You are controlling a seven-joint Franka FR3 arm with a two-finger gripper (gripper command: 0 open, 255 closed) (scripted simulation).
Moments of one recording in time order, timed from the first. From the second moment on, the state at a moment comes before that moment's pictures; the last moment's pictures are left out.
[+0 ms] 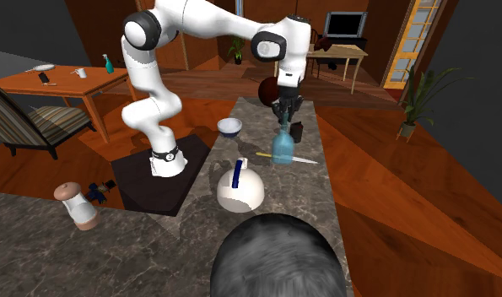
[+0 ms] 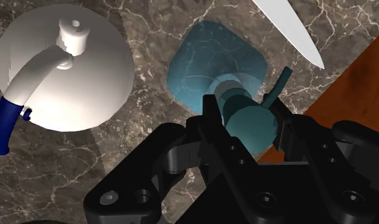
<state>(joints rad) 0.20 0.05 0.53 -1.83 0.04 1.85 0.87</state>
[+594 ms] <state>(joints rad) 0.20 0.05 0.54 -1.71 0.04 1.73 0.88</state>
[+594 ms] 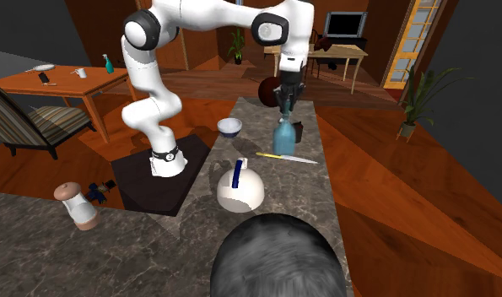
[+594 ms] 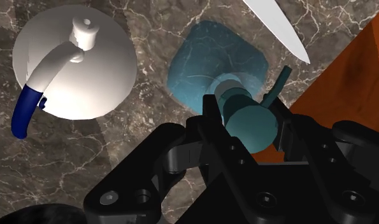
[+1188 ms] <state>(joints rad) 0.20 0.06 0.54 -1.57 0.03 1.60 0.88</state>
